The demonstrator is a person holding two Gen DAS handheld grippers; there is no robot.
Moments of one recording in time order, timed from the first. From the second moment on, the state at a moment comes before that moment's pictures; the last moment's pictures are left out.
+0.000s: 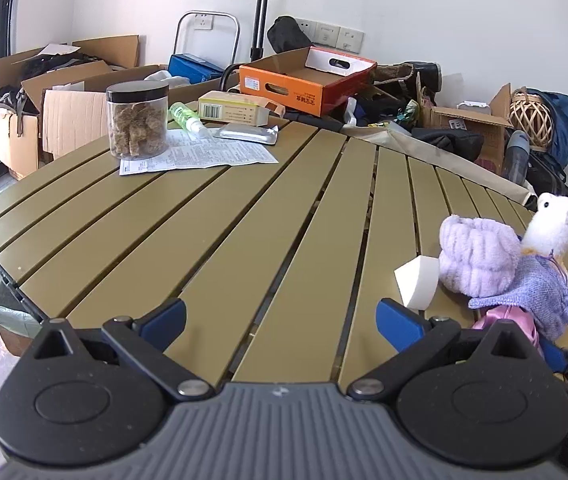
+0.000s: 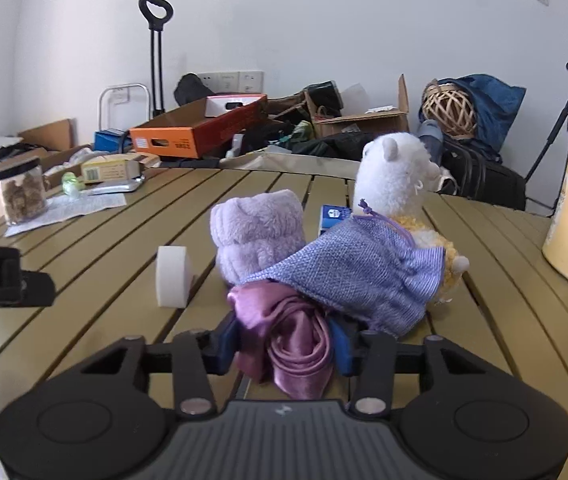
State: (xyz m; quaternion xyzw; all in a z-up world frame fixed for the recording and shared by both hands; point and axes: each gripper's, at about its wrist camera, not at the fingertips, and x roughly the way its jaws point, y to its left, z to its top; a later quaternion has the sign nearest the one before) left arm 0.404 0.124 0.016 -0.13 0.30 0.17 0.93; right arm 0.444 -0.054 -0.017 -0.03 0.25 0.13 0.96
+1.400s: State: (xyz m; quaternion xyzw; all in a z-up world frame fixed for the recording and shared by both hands) left arm 0.450 0.058 0.005 -0.09 0.30 0.12 0.94; right arm 0.441 -0.226 -0.003 0.28 0.21 0.15 0.92
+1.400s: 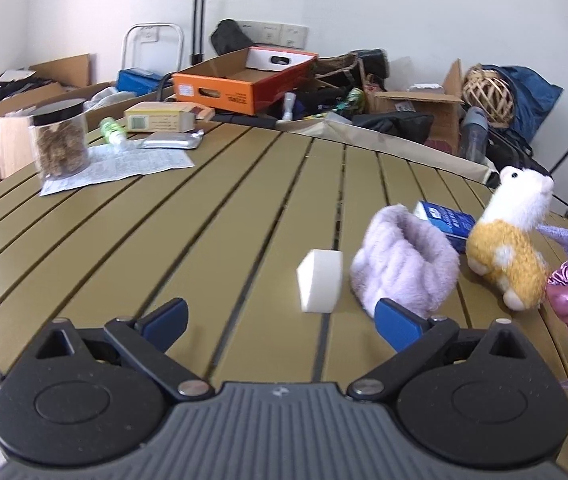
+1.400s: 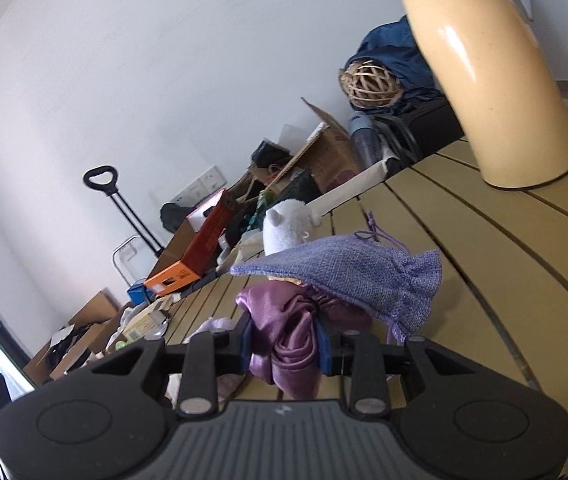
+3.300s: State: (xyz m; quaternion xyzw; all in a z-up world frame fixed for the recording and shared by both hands) left arm 0.401 0.061 0.037 -0.07 0.22 0.07 0.97; right arm 0.430 -0.155 -0.008 0.25 0.28 0.26 0.89
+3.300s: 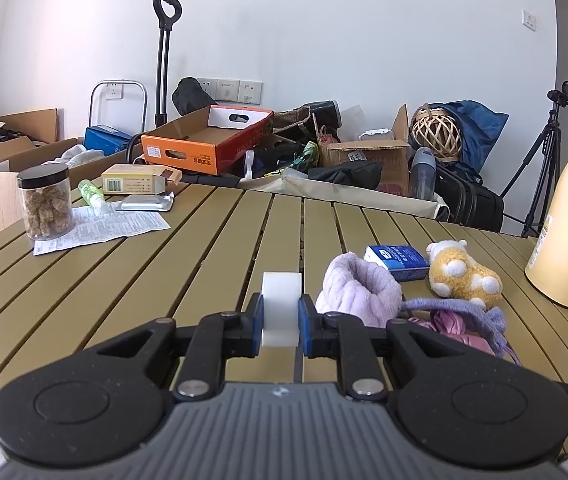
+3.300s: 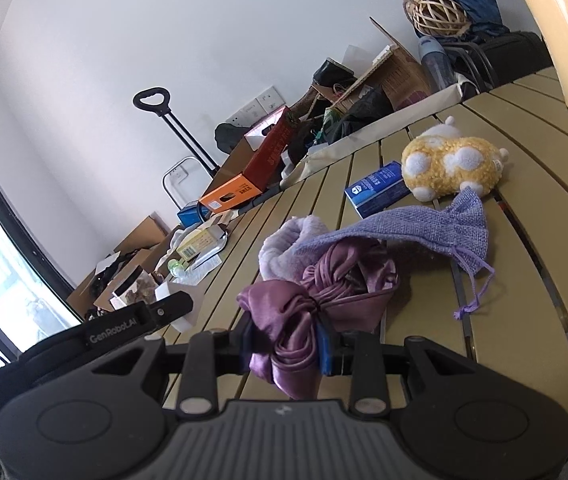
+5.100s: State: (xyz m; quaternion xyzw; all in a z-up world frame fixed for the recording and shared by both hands) left arm 0.216 0.037 -0.048 -0.02 0.36 0.04 0.93; right arm 0.230 -0.176 -0.058 0.10 0.35 0.21 0.91
